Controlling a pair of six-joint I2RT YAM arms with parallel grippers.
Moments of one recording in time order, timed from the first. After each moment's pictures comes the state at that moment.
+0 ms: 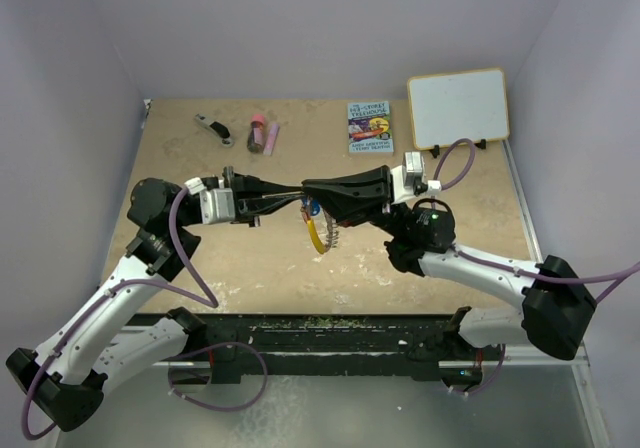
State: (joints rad) left arm -0.60 0.87 0.95 0.41 0.90 0.09; right arm 0.90 1.29 0.78 1.45 -0.38 0.51
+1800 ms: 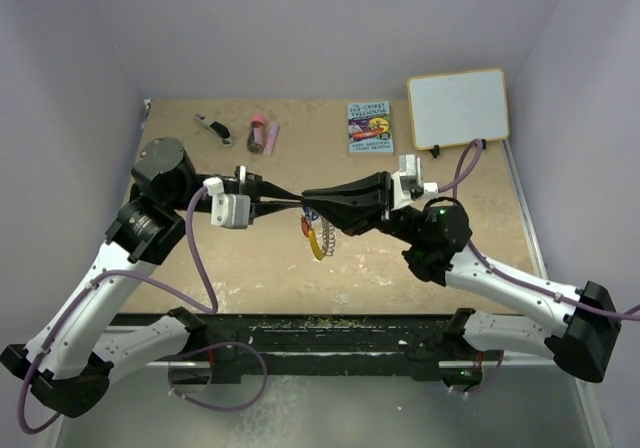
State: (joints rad) left arm -0.59 0.97 1.25 -0.22 1.07 0.51; right arm 0.93 1.10 0.79 1.03 -0.41 0.37
